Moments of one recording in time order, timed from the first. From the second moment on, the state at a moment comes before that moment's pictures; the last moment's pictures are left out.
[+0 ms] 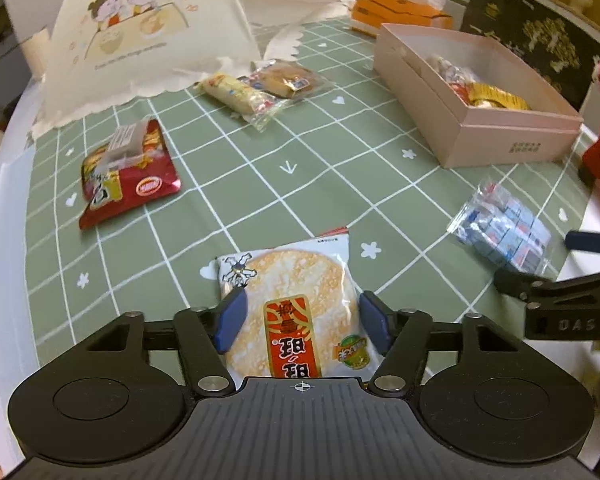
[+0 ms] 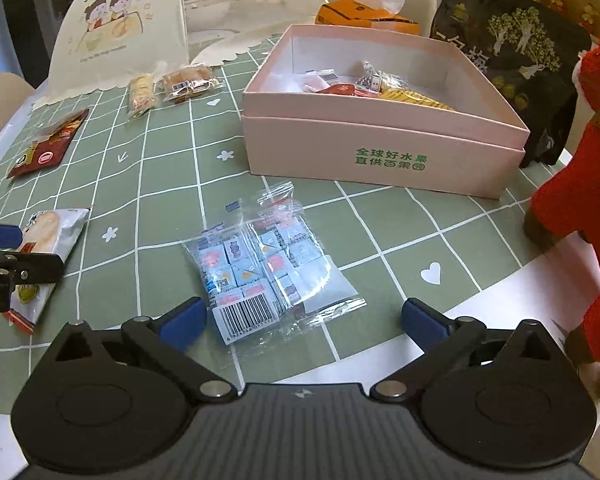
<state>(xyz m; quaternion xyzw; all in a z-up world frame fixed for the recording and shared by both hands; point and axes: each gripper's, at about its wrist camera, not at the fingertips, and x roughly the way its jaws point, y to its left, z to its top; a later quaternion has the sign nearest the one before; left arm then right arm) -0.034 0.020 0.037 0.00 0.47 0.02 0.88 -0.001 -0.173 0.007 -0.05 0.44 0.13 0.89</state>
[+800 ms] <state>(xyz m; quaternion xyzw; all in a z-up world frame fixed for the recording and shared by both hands) -0.048 0.029 0.038 -0.02 0.46 -0.01 0.89 -0.015 -0.179 0.018 -0.09 0.46 0.21 0.86</state>
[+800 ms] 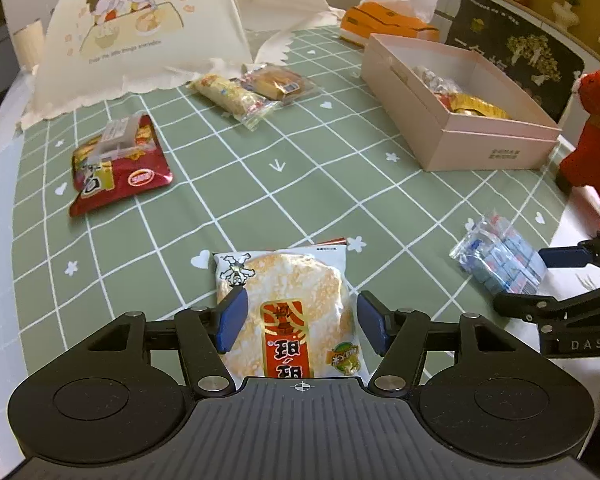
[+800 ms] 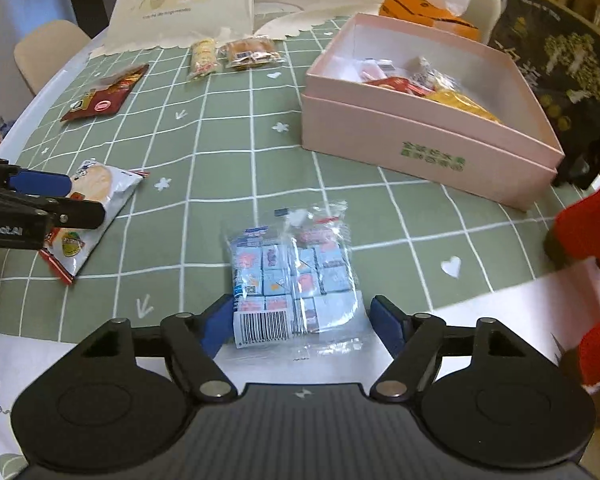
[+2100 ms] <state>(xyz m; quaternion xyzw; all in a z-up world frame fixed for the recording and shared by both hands) -0.054 0.044 0.027 -0.06 0.46 -0.02 0.89 -0.009 -0.175 0.009 -0.08 0.45 0.18 0.87</state>
